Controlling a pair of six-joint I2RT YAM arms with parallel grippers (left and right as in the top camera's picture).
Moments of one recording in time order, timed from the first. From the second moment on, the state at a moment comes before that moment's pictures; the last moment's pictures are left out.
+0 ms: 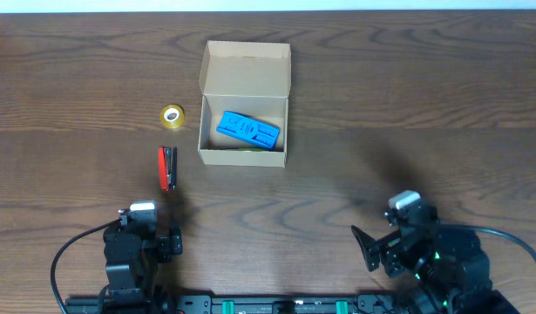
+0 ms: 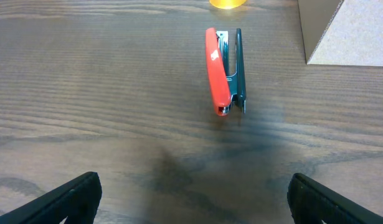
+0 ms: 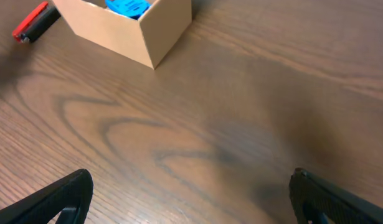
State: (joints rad) left arm 0.04 0.01 0.18 -0.80 -0.08 0.06; right arm 0.38 0.30 0.57 -0.92 -0.10 0.01
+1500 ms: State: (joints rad) left arm 0.04 0.68 0.80 -0.90 0.02 0.06; right arm 0.38 0.29 0.56 -0.92 -0.06 0.02
